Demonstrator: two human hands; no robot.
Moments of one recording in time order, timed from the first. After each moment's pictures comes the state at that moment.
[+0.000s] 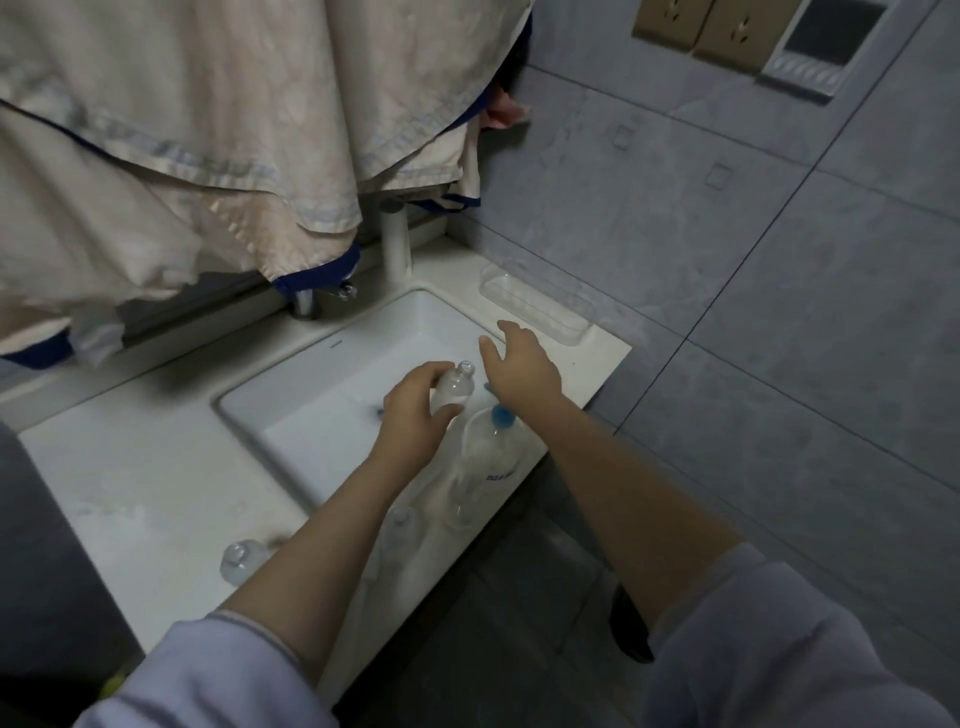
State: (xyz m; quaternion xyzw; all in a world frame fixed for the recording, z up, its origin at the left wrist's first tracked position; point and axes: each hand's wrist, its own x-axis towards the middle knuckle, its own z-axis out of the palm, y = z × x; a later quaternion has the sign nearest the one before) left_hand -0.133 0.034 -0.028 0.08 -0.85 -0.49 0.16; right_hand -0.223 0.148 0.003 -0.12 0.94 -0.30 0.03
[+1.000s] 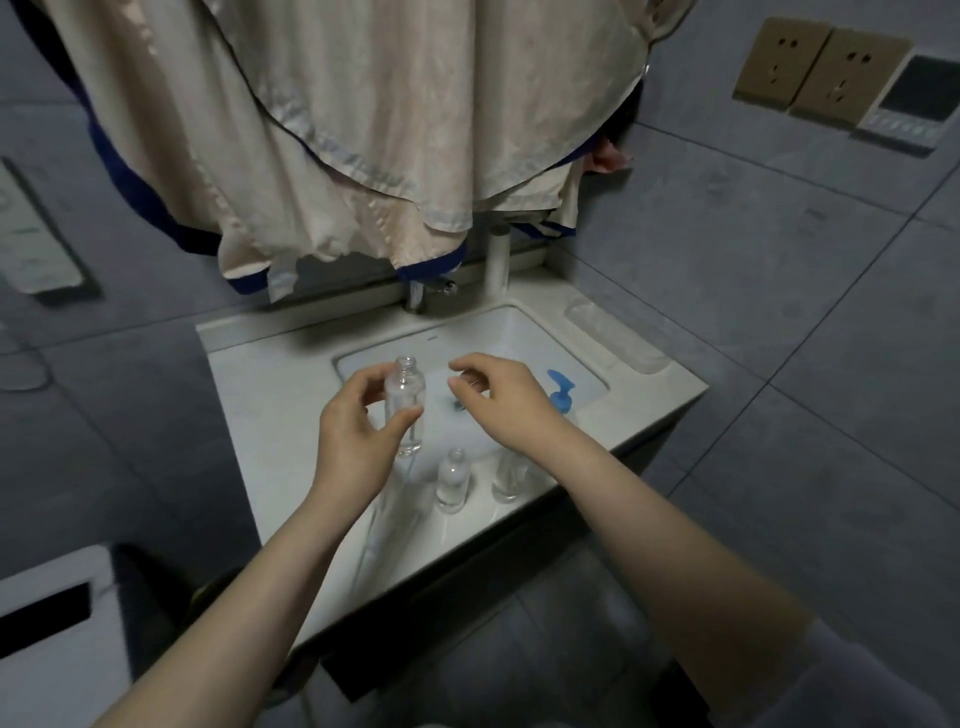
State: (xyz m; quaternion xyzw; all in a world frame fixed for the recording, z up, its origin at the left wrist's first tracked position) left_hand 0.031 0.030 0.011 0.21 -0.78 -0.47 0.36; right_hand -0.090 0.146 0.046 -0.39 0.84 -0.37 0.11
